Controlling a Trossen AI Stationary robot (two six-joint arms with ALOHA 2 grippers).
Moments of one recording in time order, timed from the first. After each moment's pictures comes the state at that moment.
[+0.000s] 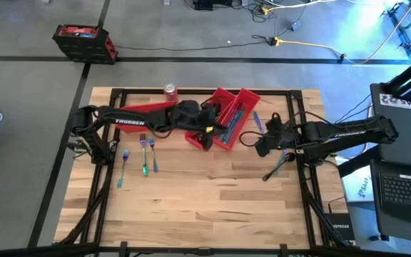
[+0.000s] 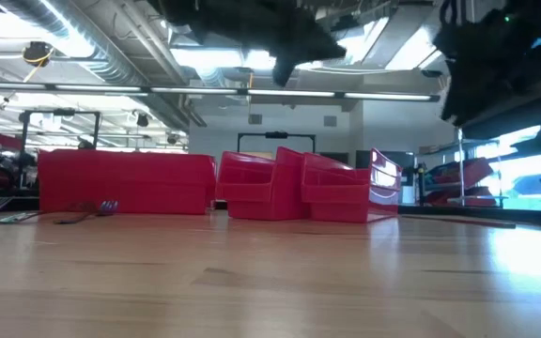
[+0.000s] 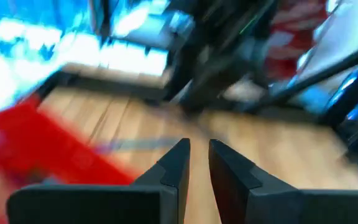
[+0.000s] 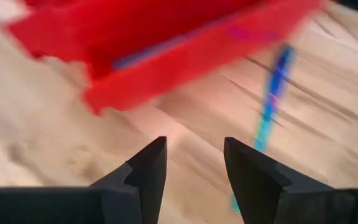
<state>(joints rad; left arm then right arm) 0.17 1.69 1.21 0.26 0.15 -0.10 0.10 0.97 0.78 -0.98 0.46 1.01</state>
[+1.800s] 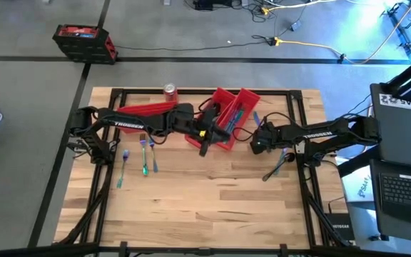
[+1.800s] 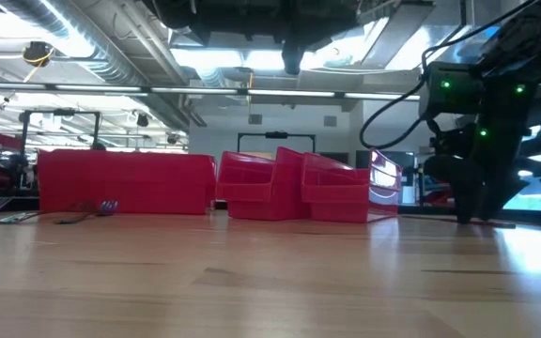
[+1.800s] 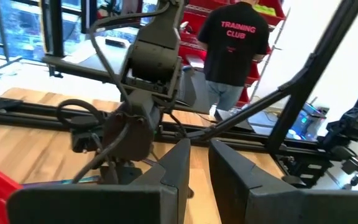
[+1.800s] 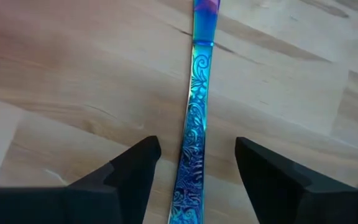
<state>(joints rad) 0.14 1.69 1.17 0.42 0.28 -0.17 -0.19 1.31 0.47 -0.62 0.32 0.99</state>
